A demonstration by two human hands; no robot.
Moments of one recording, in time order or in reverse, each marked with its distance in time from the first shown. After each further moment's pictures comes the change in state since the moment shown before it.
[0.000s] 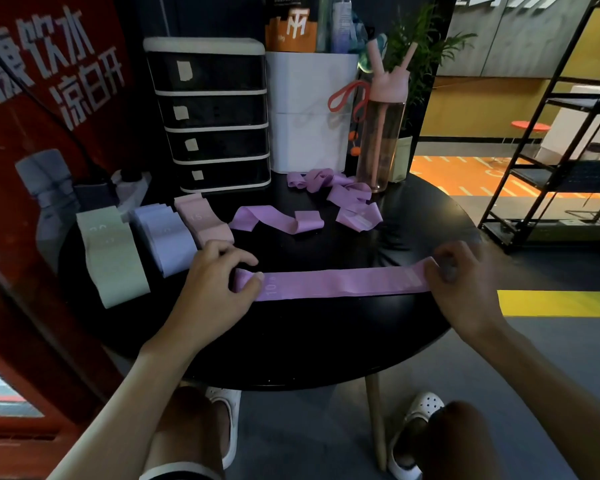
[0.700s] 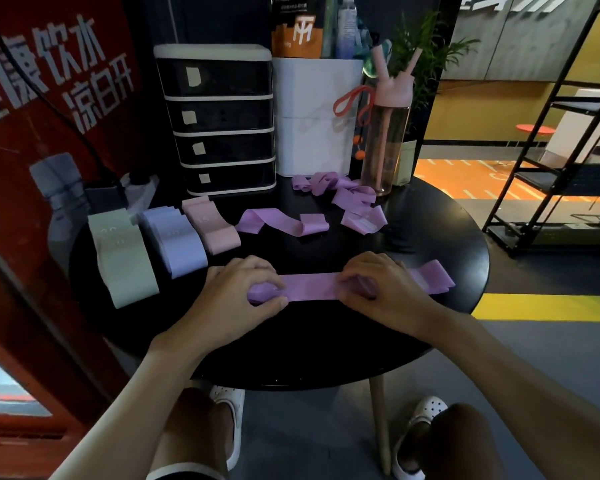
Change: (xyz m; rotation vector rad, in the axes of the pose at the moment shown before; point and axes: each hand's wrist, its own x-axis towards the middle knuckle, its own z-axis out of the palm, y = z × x) left_hand 0.002 -0.002 0.002 0.060 -0.212 0.159; right_hand 0.001 -0.060 0.043 0.018 -0.531 -0.402
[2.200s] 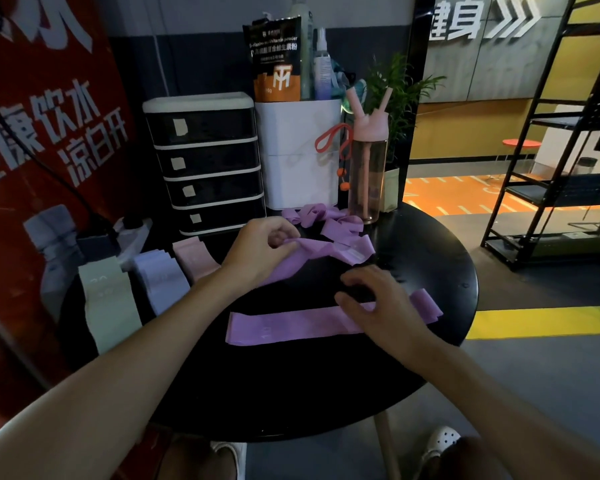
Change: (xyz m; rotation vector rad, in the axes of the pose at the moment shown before) left_hand 0.122 0.041 -0.019 -0.301 0.160 0.001; right_hand 0.000 -0.012 -0.016 0.181 0.225 0.133
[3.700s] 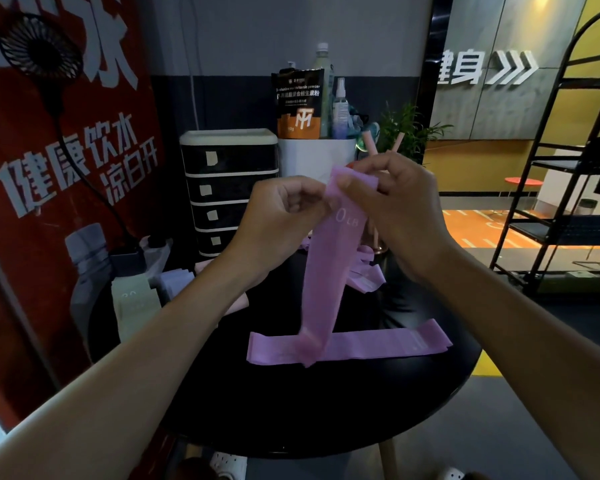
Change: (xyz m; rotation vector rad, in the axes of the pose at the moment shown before) left_hand -0.023 0.120 -0.062 -0.433 0.105 0.160; right_hand 0.073 -0.137 -0.082 0.512 0.338 -0.165
